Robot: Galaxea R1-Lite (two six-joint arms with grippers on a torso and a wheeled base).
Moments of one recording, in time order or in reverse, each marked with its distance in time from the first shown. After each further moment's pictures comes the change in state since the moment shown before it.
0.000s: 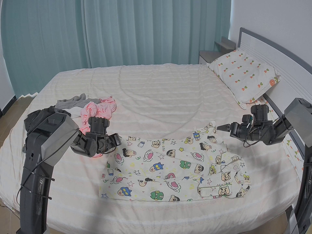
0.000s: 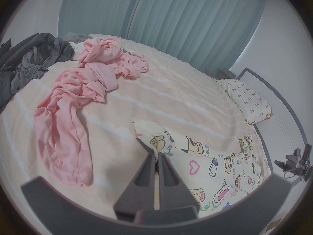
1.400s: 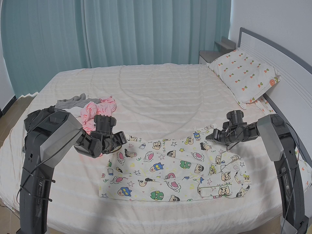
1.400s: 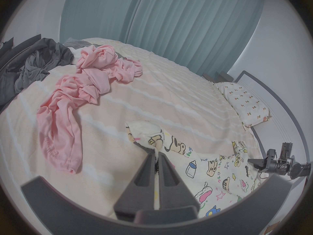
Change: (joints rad) left arm -0.064 -0.041 0.033 -0.025 0.066 -0.047; right arm 0.057 0.422 -0.681 0.415 -0.090 0.007
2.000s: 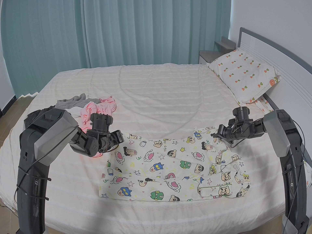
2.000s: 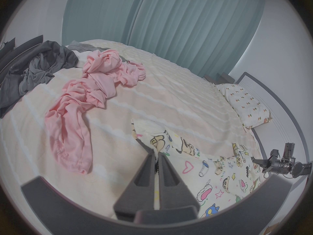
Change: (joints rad) left arm 0.023 -0.056 0.057 -0.003 0.006 0.004; right arm -0.039 -0.091 0.095 -0.018 0.081 0.079
